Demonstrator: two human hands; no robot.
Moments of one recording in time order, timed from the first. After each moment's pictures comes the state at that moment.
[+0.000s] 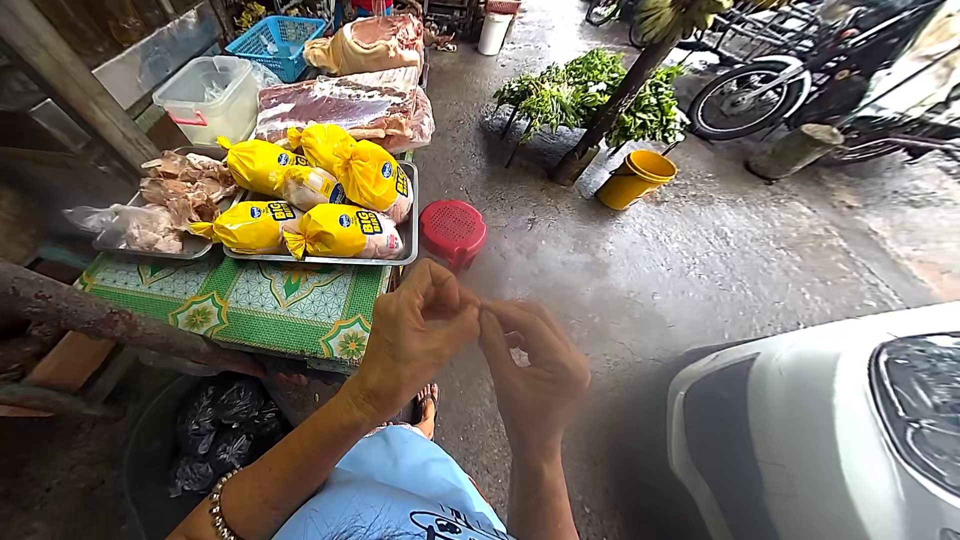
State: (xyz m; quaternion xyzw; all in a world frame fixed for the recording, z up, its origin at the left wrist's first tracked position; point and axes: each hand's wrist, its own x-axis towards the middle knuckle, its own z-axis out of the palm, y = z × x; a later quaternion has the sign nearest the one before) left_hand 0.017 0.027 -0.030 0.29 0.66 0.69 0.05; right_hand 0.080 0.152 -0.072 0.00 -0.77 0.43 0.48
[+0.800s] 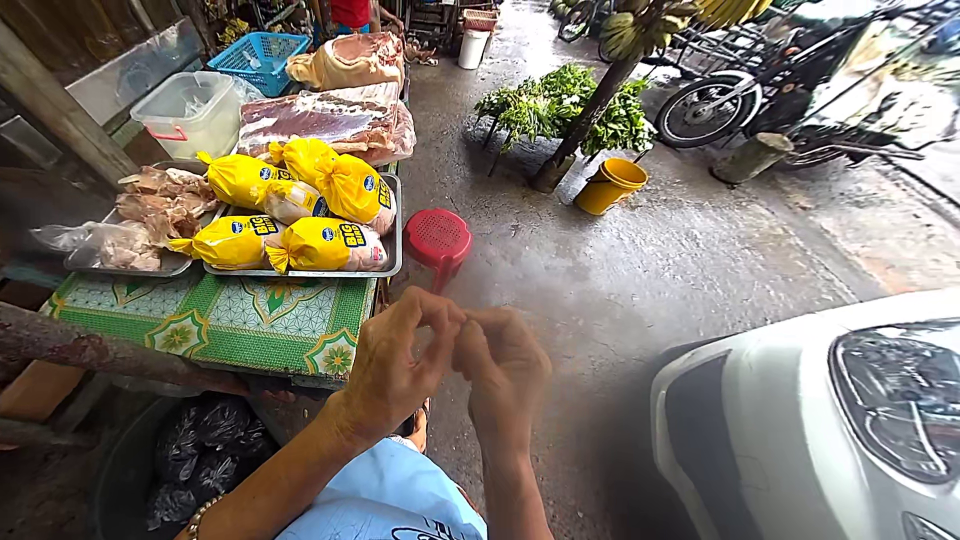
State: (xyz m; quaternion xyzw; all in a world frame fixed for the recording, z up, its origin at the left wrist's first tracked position) left_hand 0.012 0.030 -0.050 0.42 0.67 0.60 -0.10; right_hand 0.073 0.141 -0.069 -0.04 -0.63 0.65 0.41
